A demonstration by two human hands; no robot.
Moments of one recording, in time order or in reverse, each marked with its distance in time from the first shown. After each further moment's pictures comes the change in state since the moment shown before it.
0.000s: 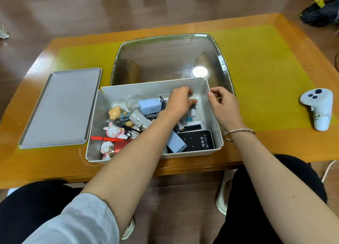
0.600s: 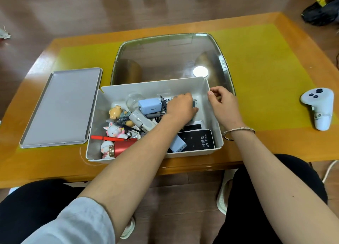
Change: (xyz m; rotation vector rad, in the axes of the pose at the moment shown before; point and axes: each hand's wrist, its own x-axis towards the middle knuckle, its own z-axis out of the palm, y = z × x) left_hand -0.020 0.006 0.006 0.379 -0.033 0.040; right_hand 0.000 -0.003 -0.001 -0.006 -0.007 -0.003
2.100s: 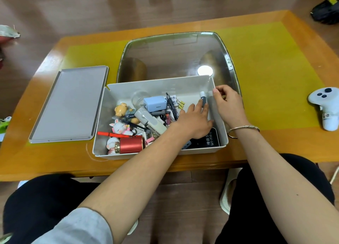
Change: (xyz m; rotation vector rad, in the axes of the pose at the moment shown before) left_hand -0.036 0.013 0.008 0.134 -0.353 0.156; right_hand 0.001 0.002 0.003 -0.012 -0.003 0.014
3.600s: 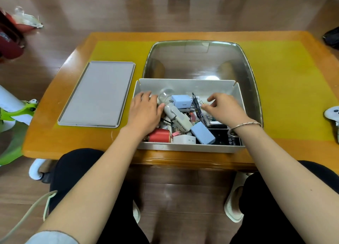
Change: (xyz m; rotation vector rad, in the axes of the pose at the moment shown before) left_hand -0.109 -0.153 -0.007 0.014 0.552 -0.358; right_hand -0.017 -0.073 0.035 -0.464 -0.357 -0.060
